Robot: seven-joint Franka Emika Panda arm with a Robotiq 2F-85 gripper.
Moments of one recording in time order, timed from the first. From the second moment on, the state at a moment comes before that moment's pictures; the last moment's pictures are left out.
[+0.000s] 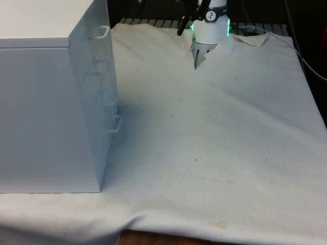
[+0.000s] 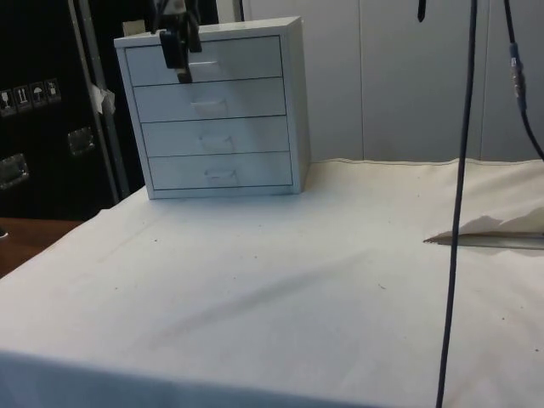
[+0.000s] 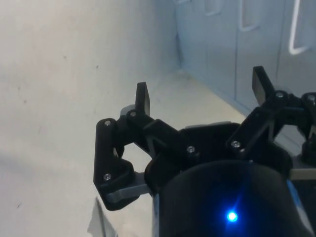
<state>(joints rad) 0.83 0.42 -0.96 -1.77 -0.14 2.19 -0.16</state>
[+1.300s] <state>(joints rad) 0.74 0.59 -1.03 -1.77 -0.04 2.44 -0.27</state>
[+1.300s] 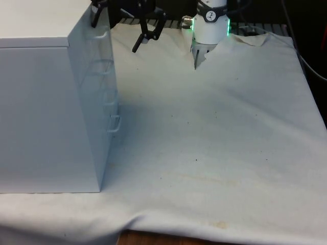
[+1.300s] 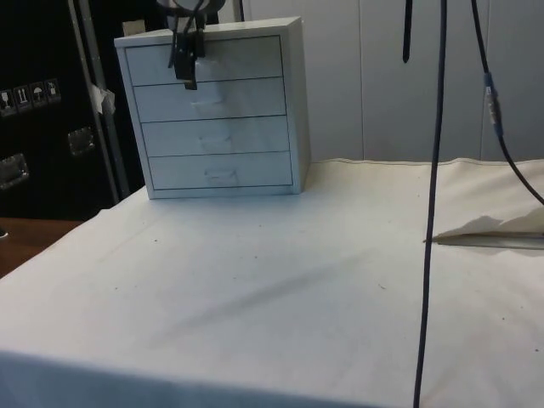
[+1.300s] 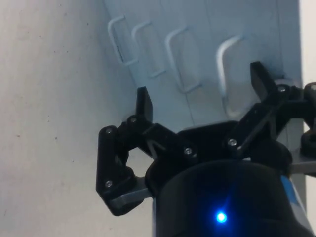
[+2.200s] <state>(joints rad) 0.74 0.59 -1.04 -1.76 -0.05 2.45 -0.28</state>
